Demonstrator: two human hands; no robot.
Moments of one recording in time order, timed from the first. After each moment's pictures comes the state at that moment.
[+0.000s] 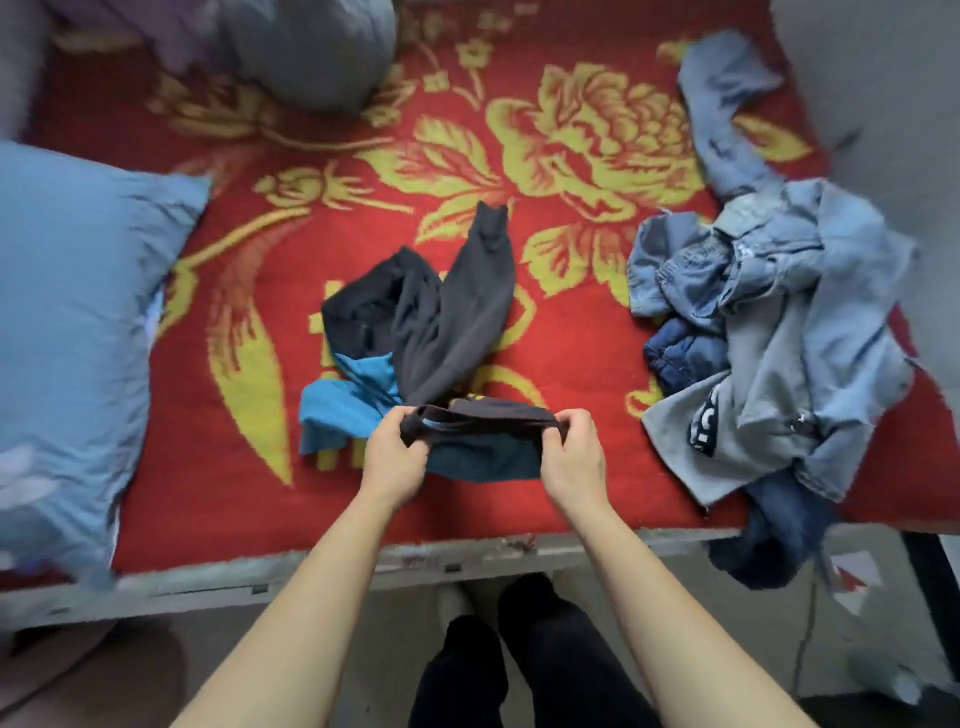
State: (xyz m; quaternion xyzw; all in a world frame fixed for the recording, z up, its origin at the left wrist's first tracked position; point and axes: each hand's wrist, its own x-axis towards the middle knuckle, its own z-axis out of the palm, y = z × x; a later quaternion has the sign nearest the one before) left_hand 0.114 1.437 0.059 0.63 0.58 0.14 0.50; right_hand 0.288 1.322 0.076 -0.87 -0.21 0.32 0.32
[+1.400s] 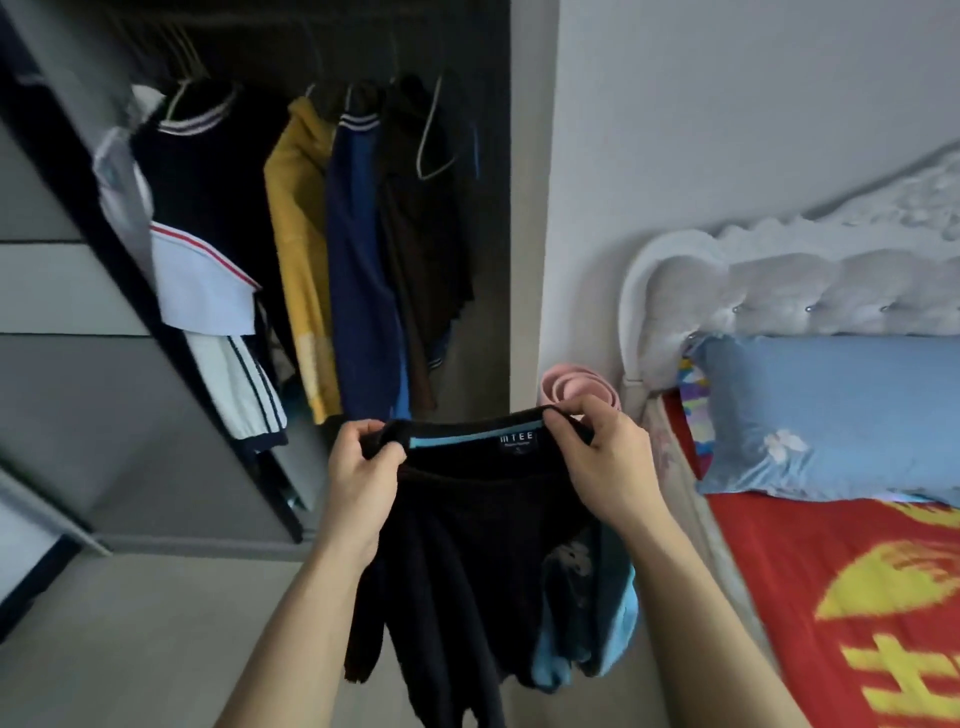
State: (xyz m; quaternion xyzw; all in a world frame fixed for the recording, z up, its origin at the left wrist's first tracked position) left_hand -0.256 0.805 0.373 0.00 0.73 0.68 0.00; right_hand -0.173 1.025 0.389 -0.15 -0.86 0.39 0.28
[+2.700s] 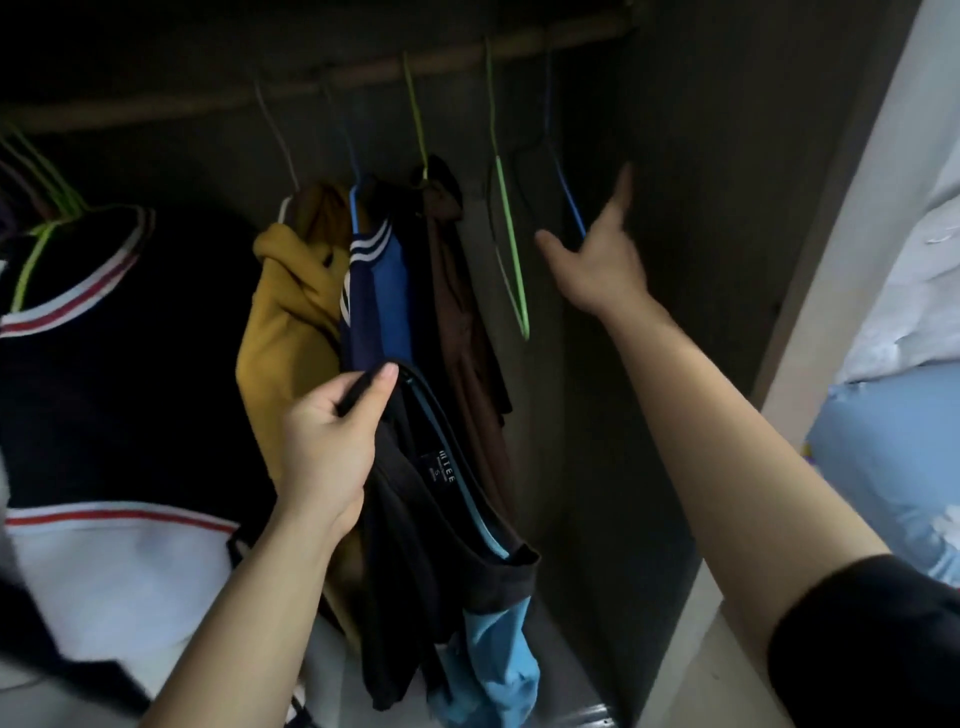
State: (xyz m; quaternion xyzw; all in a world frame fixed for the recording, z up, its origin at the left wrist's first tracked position) left_hand -0.723 0.813 0.477 0.18 0.65 0.74 0.02; right_hand -0.675 1.073 0.554 -0.29 -0.81 0.40 0.33
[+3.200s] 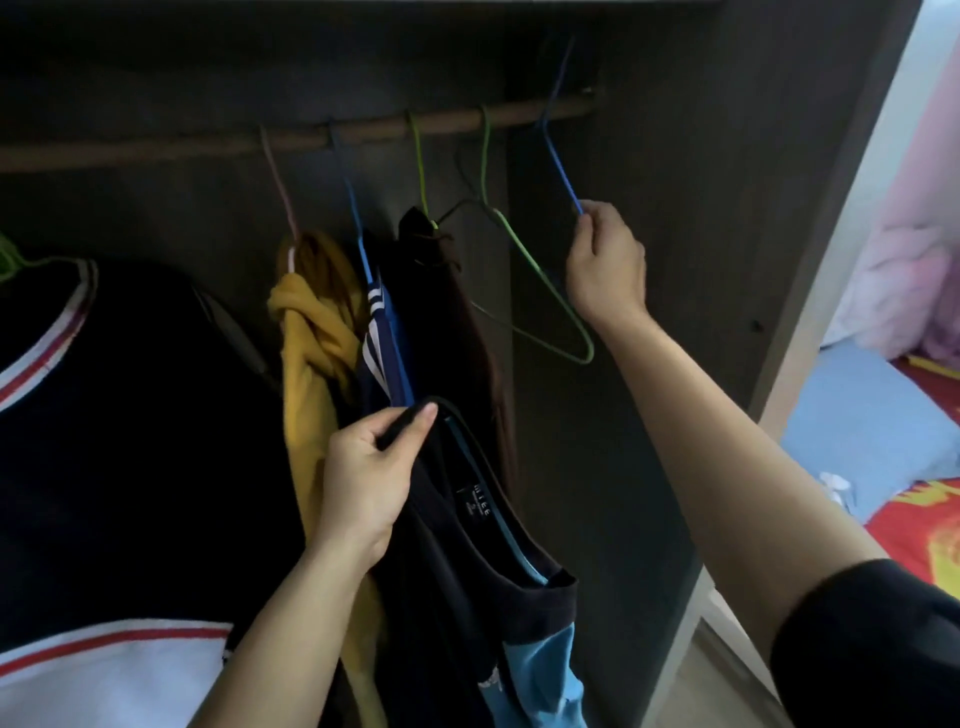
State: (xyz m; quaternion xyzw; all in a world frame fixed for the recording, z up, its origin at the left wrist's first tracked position) left_hand -0.783 0.795 0.476 0.30 0.62 0.71 0.14; right_hand -0.693 1.033 0.580 -0.34 -0.74 0.26 0.52
